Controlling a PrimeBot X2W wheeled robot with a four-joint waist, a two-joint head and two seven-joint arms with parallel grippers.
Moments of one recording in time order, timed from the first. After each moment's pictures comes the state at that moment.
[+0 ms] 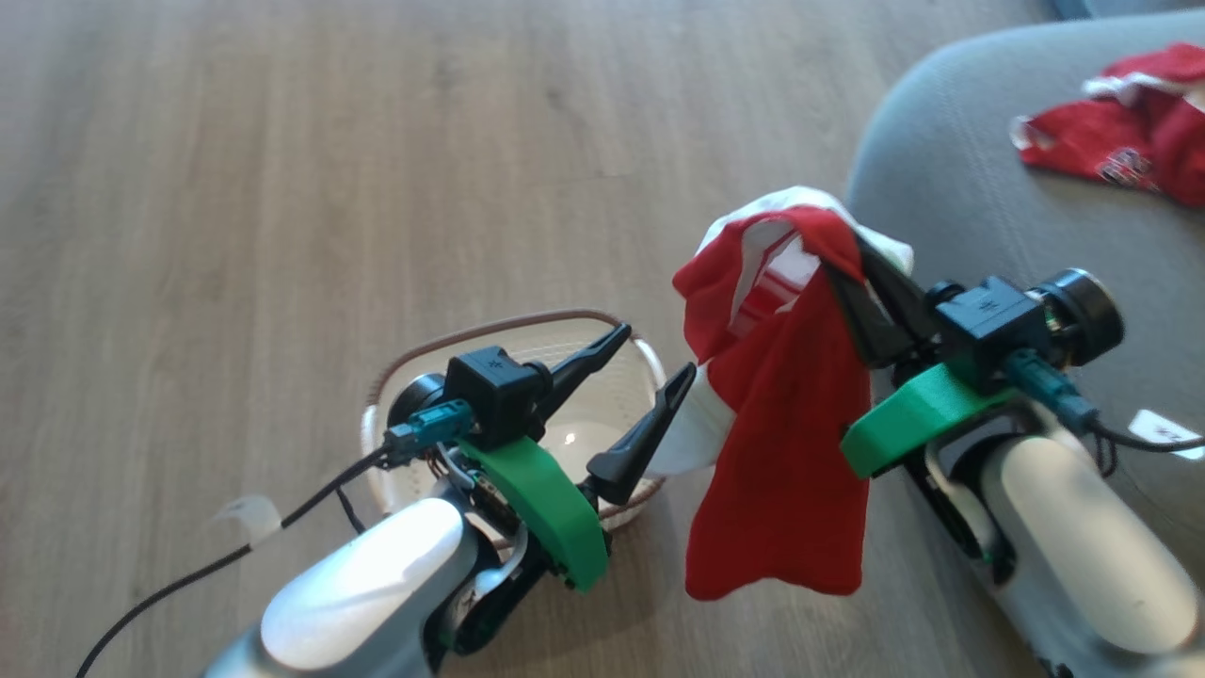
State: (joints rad) left arm -0.50 0.31 -0.98 0.06 -0.78 0.04 -0.15; right arm -0.38 -0.30 0.45 -0.01 0.24 0.12 -0.10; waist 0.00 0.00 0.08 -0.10
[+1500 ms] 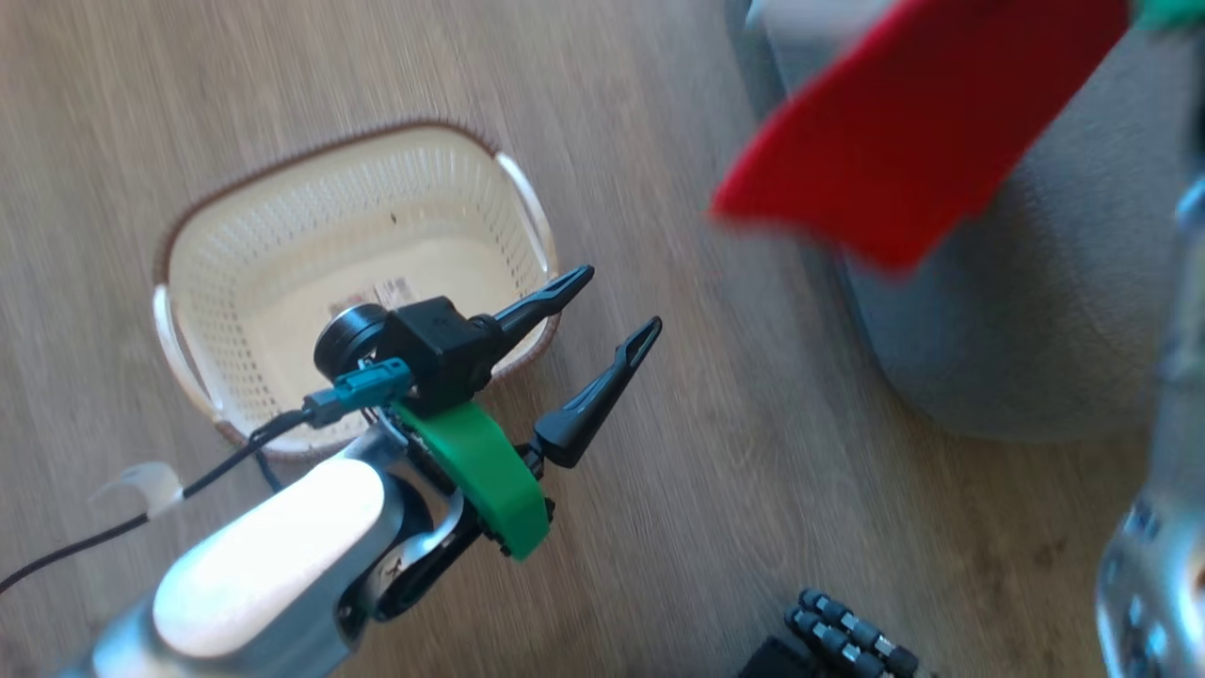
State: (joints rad) left arm -0.58 0.47 -0.96 -0.13 -0.76 0.05 -0.07; right arm -0.85 -0.10 -0.09 0.02 0.25 0.12 0.05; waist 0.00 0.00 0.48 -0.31
